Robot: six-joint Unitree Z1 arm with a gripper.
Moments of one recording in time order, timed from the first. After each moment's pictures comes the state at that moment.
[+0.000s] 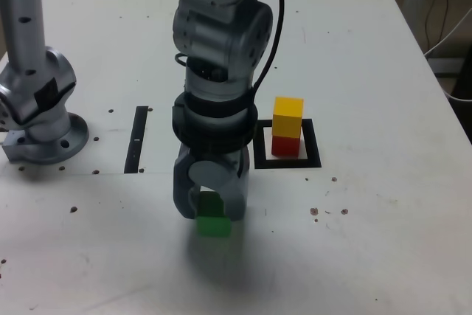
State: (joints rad) arm -0.51 1.89 -1.24 1.02 -0.05 -0.41
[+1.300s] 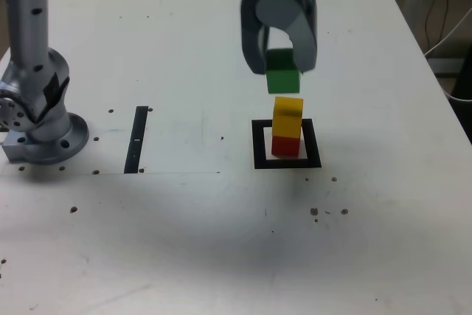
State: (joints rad) arm -0.18 1.90 -1.82 1.50 0.12 -0.03
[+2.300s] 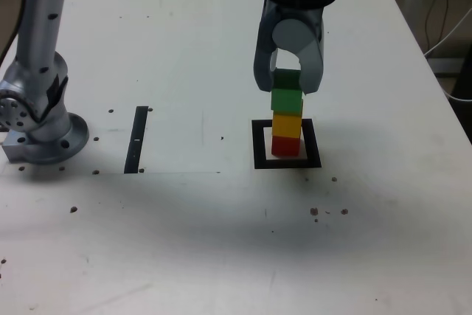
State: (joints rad) arm -0.12 2.00 -1.83 1.49 0.09 0.04
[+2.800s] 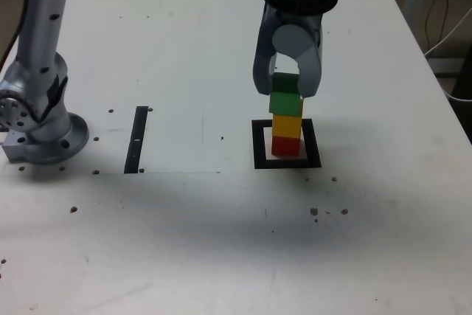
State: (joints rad) arm -0.11 2.01 -1.81 1.48 0.09 0.06
